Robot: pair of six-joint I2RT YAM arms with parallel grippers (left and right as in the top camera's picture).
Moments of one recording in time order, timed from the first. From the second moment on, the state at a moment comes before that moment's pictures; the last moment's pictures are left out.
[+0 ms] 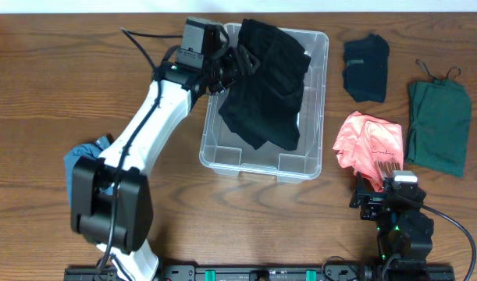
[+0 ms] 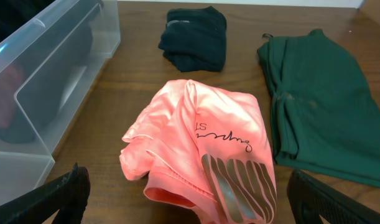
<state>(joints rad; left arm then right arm) -0.32 1.83 1.50 -0.39 0.45 -0.77 -0.02 0.02 0.14 -0.51 0.06 0.01</state>
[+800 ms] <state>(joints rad) -0.51 1.89 1.52 -0.45 -0.09 -0.34 -0.02 0.02 0.14 -0.51 0.06 0.01</state>
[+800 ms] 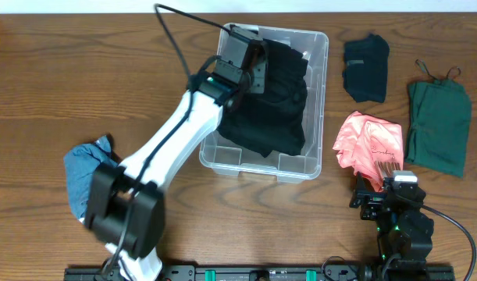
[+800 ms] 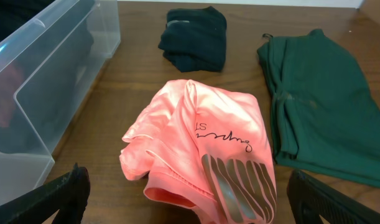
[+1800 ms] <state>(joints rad) -0.28 1.48 1.58 -0.75 -0.10 -0.35 -0.02 0.02 0.14 -0.51 0.06 0.01</state>
